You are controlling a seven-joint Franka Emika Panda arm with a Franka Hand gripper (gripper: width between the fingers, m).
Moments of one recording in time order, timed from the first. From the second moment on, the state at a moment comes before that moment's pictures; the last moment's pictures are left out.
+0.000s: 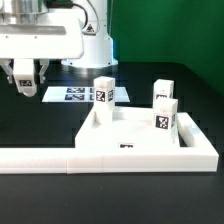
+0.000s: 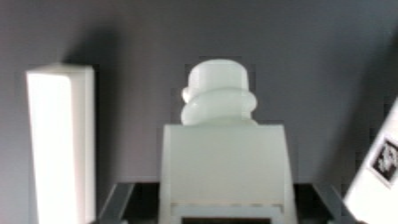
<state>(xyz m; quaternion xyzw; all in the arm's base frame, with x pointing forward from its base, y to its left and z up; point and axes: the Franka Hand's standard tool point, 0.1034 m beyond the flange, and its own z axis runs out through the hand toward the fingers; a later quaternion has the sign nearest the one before) 0.521 -0.120 0.092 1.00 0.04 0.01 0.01</state>
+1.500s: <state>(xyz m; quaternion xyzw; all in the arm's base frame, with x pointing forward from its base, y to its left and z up) 0.583 -0.063 0.105 0.99 0.03 0.13 0.03</state>
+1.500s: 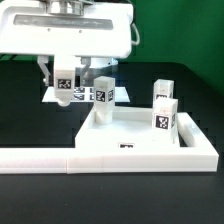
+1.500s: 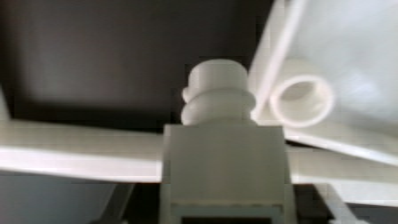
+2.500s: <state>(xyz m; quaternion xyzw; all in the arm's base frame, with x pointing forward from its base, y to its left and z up) 0.616 -0.026 0.106 0.97 0.04 0.22 0.03</state>
